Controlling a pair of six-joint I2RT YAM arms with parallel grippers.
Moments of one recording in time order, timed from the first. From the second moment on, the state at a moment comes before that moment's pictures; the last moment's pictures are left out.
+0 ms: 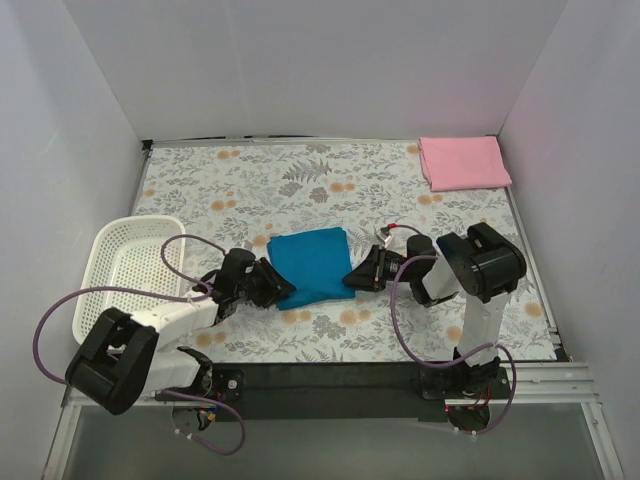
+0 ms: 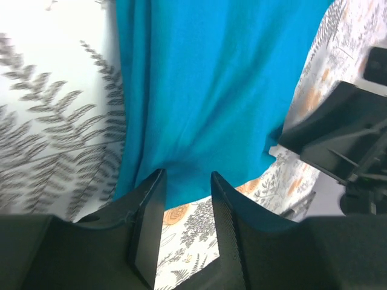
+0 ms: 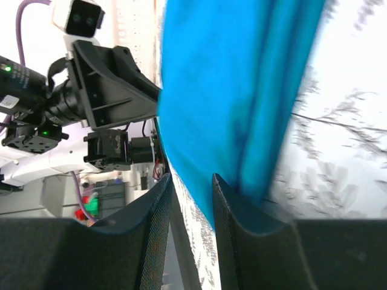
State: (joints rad) left arm -0.50 1.25 0.37 0.13 0.22 -1.10; right arm 0.40 1.97 0.44 1.16 -0.96 1.10
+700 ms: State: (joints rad) left arm -0.49 0.98 0.75 -0.35 -0.38 -0.73; right arm 0.75 1.84 0.75 0.86 -0.69 1.02
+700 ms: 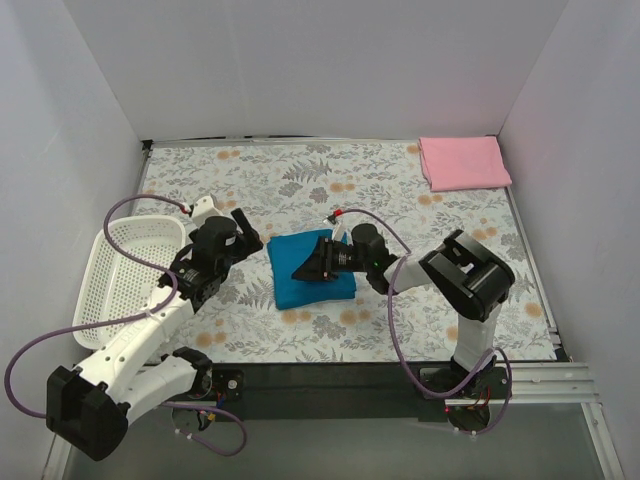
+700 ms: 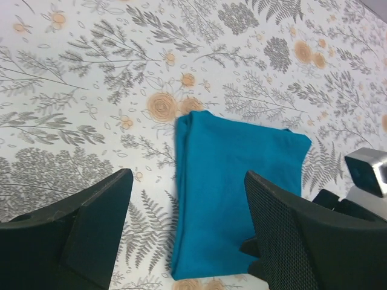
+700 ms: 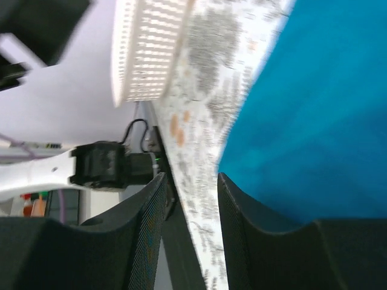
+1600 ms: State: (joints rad) left arm -0.47 0.94 0.70 -0.34 -0.43 -0.67; right arm 0.61 1.97 0.85 0.88 -0.72 1.02
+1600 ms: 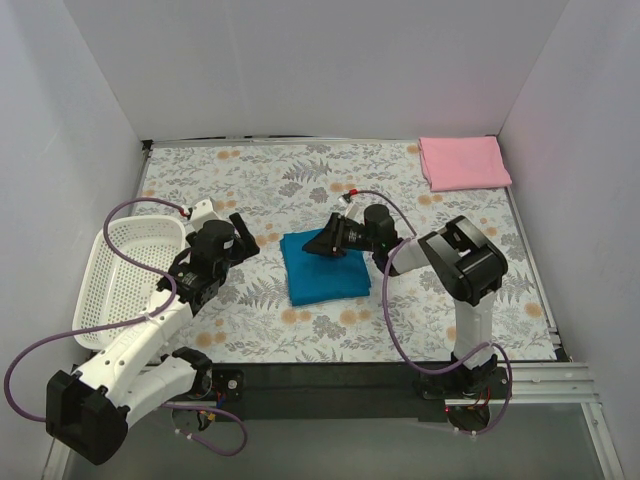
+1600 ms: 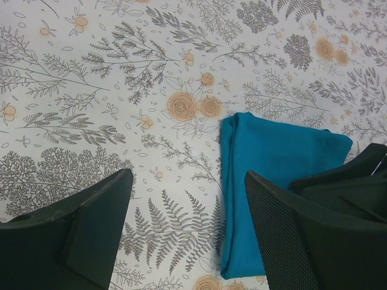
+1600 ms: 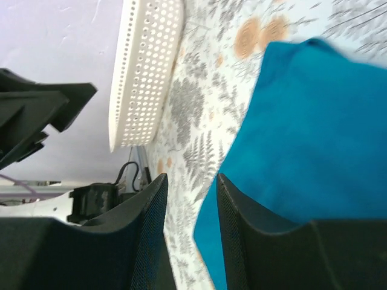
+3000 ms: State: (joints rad) left arm -0.46 1.02 0.69 -0.26 -0.17 -0.58; right arm 0.25 2.00 0.90 0.68 -0.82 0.87
